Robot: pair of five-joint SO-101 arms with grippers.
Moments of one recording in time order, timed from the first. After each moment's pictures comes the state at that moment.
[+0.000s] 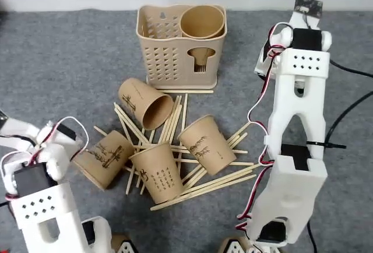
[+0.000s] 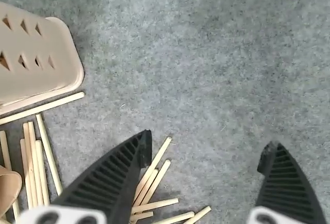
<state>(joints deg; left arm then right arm) -24.1 -55.3 47.1 76.0 46.3 3.7 26.1 -42.2 95.5 -15.0</state>
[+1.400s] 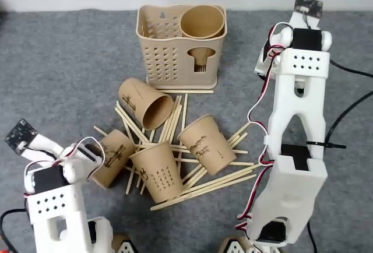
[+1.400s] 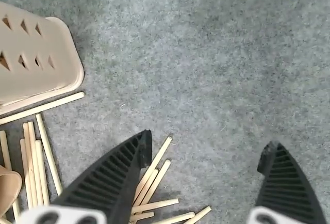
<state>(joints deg) -20.4 -56.0 63.3 76.7 46.6 3.7 26.1 -42.2 95.5 -15.0</state>
